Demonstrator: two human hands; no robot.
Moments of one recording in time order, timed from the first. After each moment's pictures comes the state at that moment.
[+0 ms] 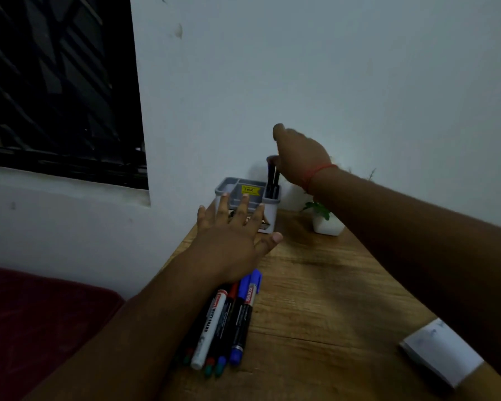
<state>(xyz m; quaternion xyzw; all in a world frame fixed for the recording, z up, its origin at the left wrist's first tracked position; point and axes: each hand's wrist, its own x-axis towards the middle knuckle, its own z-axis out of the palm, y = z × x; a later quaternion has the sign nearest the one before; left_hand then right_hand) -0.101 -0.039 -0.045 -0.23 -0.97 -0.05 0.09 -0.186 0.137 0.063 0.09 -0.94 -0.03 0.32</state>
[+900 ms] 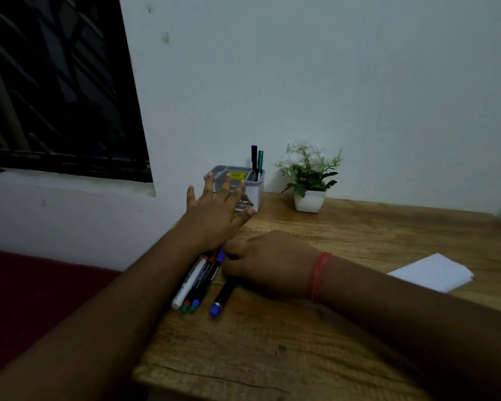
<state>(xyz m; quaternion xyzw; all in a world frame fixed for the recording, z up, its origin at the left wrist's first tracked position) -0.095 -0.033 -0.050 -0.20 -0.97 -0.04 0.15 0.010 0.131 -0.037 0.49 -0.84 -0.14 0.19</state>
